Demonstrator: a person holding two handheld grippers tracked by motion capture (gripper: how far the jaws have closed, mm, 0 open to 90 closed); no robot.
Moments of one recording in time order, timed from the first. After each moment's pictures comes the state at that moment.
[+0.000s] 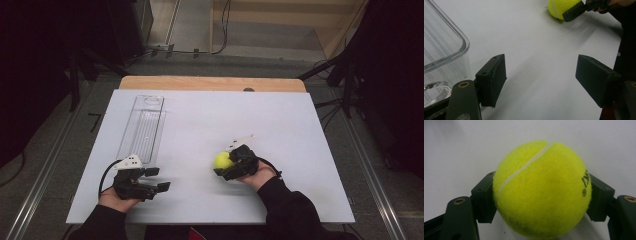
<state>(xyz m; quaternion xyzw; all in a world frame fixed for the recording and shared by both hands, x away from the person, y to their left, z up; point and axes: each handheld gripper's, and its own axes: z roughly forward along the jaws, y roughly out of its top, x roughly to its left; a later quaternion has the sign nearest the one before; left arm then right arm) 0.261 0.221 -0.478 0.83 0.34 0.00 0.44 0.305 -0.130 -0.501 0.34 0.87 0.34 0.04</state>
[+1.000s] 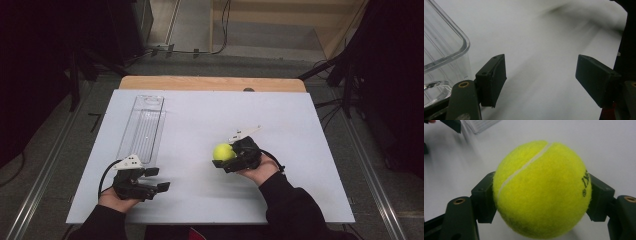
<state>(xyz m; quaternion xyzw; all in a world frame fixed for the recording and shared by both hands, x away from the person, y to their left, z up) 0.261 0.221 -0.477 0.83 0.34 0.00 0.44 0.308 -0.135 -0.464 0.35 0.85 0.39 0.04</state>
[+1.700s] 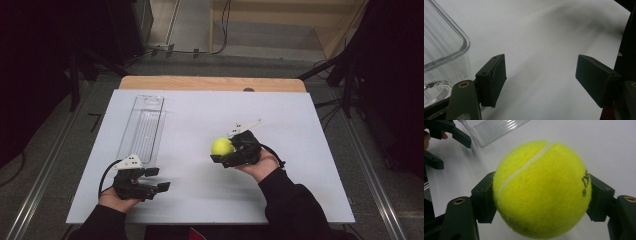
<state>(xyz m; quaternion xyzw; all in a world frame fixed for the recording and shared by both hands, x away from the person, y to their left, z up) 0.261 0.220 -0.478 0.83 0.34 0.00 0.44 0.311 -0.131 -0.439 0.35 0.85 0.40 0.05</state>
